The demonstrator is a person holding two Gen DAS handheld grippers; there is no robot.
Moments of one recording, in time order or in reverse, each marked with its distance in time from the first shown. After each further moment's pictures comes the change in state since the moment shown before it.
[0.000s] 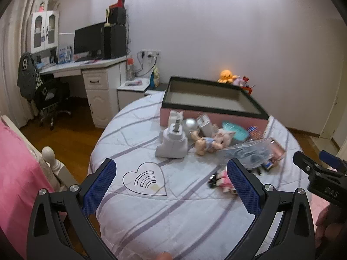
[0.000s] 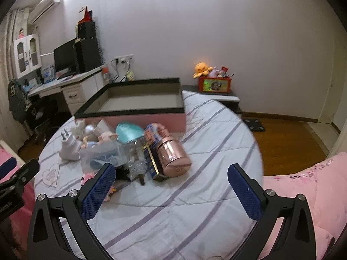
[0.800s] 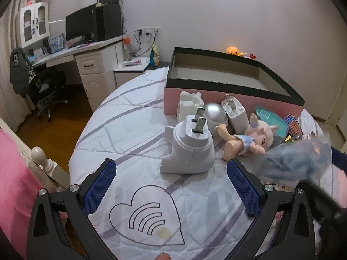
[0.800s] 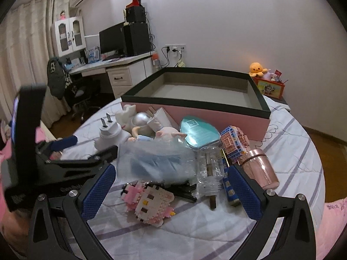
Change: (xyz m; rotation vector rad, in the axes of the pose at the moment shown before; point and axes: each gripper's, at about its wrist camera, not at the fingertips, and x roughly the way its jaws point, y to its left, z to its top) left arm 0.102 0.013 0.016 0.038 0.150 0.007; right arm 0.058 0.069 0.004 -0.170 0.043 0.274
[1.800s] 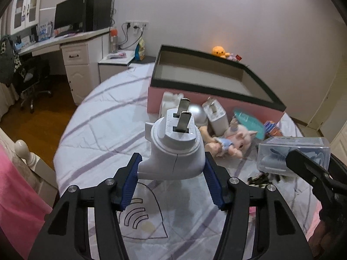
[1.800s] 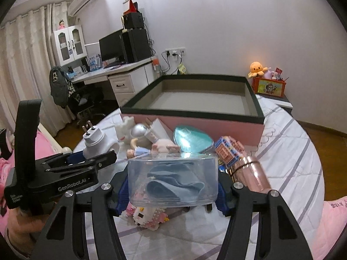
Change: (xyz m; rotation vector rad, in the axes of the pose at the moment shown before) left arm -0.012 0.002 0.006 -0.035 0.024 -0.141; right arm -0.018 -0.020 0.013 0.055 -0.033 0.049
